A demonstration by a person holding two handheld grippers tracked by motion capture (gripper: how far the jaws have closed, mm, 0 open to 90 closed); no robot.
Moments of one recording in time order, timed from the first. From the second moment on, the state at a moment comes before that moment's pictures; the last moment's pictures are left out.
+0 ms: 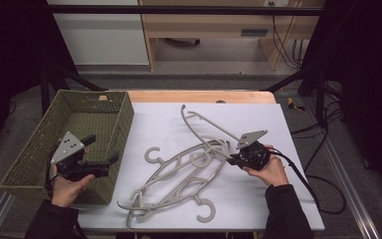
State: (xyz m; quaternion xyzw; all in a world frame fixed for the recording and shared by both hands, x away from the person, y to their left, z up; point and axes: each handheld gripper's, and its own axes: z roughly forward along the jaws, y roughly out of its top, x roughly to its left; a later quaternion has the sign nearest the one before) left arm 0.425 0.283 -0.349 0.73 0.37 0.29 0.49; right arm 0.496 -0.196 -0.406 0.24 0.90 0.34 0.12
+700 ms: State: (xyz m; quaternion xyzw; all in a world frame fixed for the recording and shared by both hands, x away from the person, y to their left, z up) left arm 0.406 0.230 -0.350 0.81 0.26 0.28 0.45; right arm 0.451 -0.156 -0.367 0.11 0.91 0.39 0.00
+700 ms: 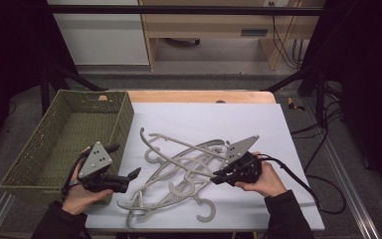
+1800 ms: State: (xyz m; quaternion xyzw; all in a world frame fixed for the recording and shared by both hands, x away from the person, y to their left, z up) left arm 0.383 0.165 -0.396 0.90 0.04 0.33 0.28; right arm 0.436 -0.132 -0.372 0.04 0.93 0.37 -0.09
